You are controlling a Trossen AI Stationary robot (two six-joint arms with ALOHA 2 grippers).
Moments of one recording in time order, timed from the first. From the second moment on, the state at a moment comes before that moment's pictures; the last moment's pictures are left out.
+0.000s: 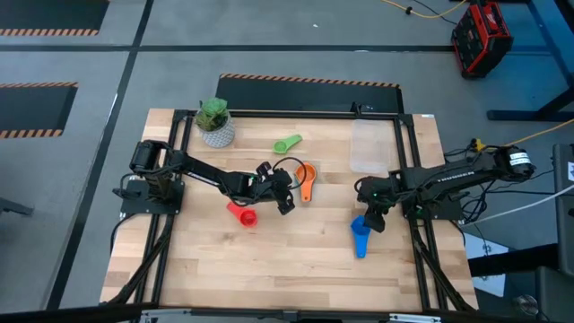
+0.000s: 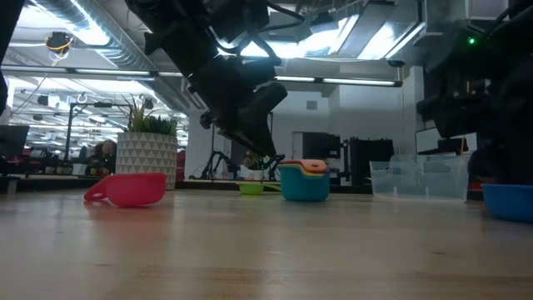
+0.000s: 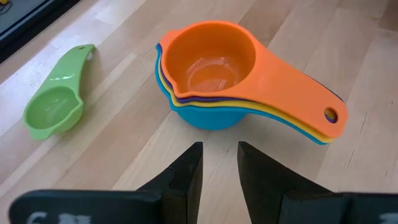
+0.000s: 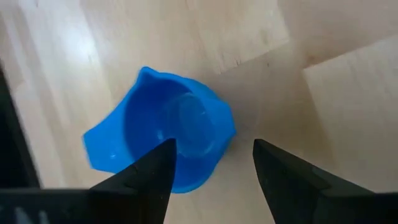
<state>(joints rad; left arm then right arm) -0.09 1.79 1.03 -0.06 -0.53 -0.43 0.06 1.04 0.35 -0.46 -0.35 0.57</state>
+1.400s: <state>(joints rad) -0.09 1.79 1.03 -0.06 -0.53 -0.44 0.06 1.05 0.32 -0.42 -0.28 0.60</state>
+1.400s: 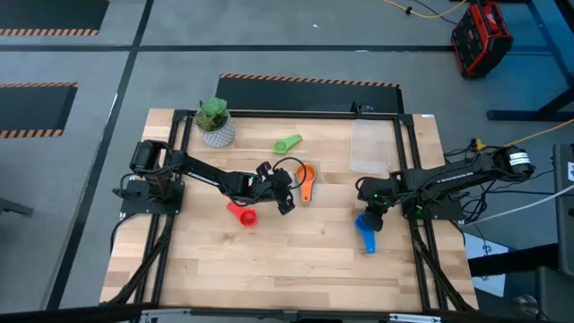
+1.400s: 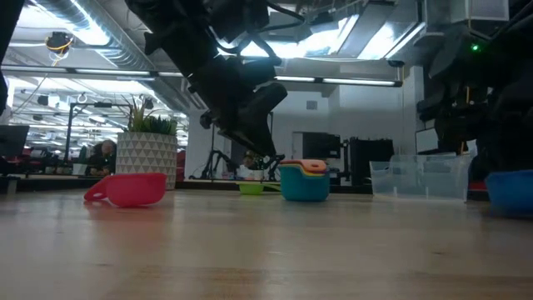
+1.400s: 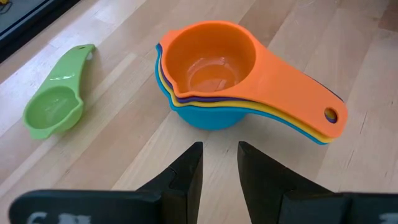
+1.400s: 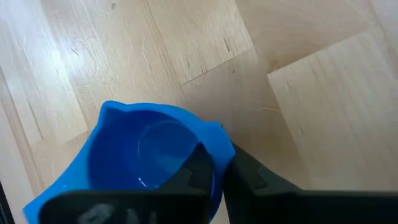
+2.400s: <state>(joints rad) -0.07 1.27 0.80 -0.22 -0.57 -0.15 -0.03 1.06 0.60 -0.20 0.06 0.52</state>
